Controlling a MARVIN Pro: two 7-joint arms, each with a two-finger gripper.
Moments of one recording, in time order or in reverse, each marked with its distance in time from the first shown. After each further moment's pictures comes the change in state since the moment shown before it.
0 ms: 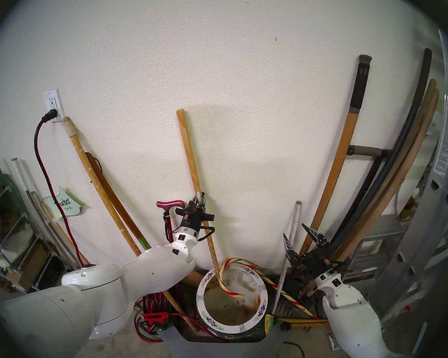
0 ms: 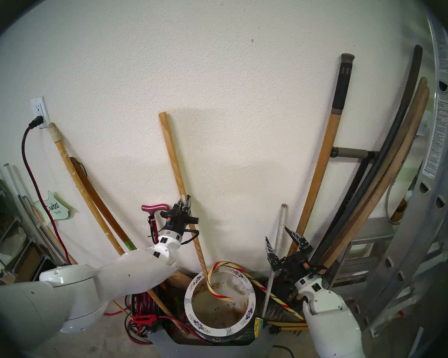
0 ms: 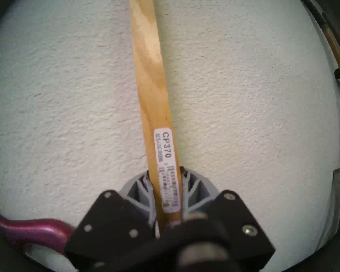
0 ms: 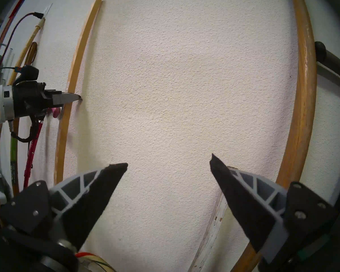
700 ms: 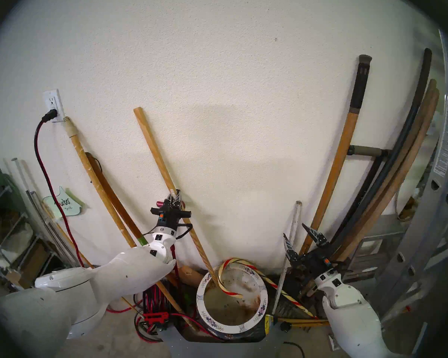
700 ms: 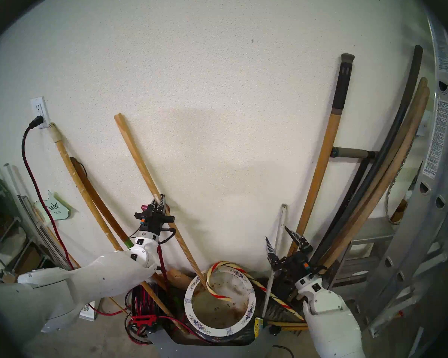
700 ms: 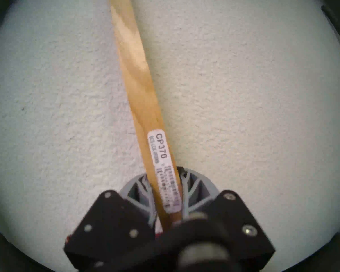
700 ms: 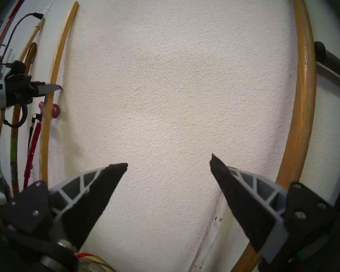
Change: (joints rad) left arm 0.032 0.180 -0.087 -0.189 0.066 -0.002 0.102; right arm 0.000 0.000 0.000 0.000 0.003 -0.001 0.000
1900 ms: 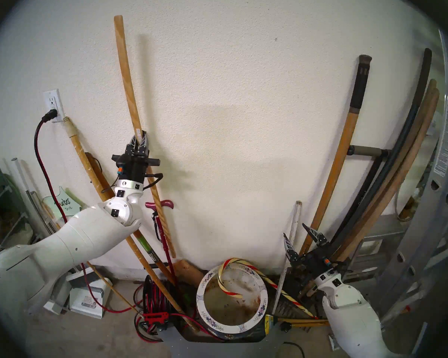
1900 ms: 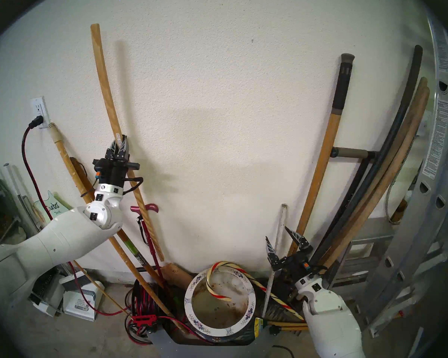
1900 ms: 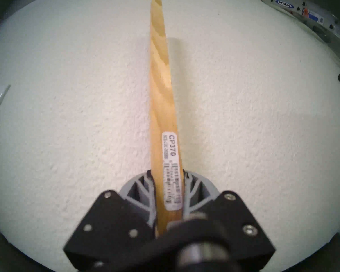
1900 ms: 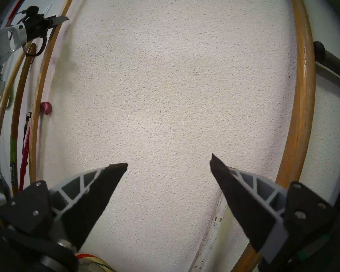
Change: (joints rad) left arm -0.052 0.363 -0.207 -0.470 0.235 -0.003 0.137; right arm 0.000 0.000 -0.001 0.000 0.004 -0.001 0.000
